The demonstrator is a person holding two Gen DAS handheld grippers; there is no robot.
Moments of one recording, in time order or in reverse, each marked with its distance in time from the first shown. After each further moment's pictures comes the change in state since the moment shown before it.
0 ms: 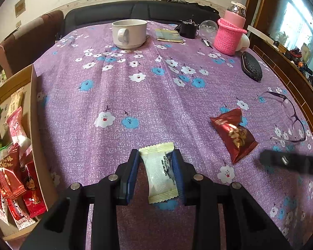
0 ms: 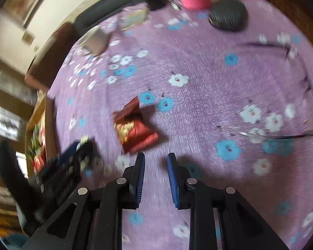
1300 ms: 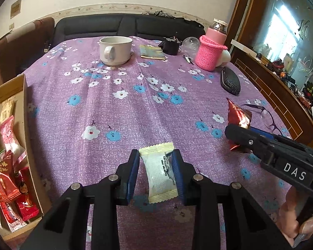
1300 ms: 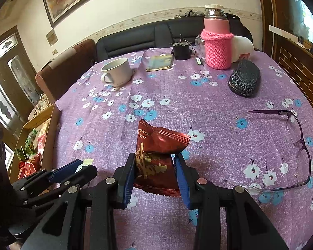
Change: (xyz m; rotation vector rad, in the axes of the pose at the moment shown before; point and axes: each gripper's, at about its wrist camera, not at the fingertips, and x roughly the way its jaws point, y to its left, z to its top) left arm -0.020 -0.008 0.002 0.005 -0.105 -0.124; right arm 0.002 0.035 0.004 -0.169 -0.286 -0.044
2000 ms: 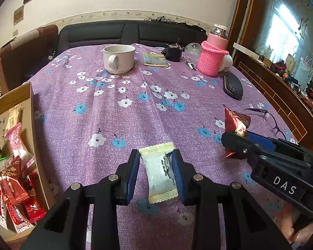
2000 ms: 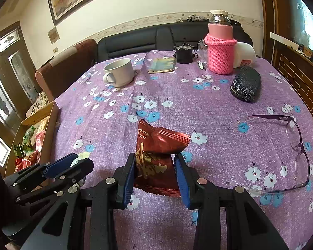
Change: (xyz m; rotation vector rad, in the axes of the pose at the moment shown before) left arm -0.007 -0.002 0.003 0.011 -0.043 0.035; right arm 0.001 0.007 -0.002 -0.024 -0.024 -0.016
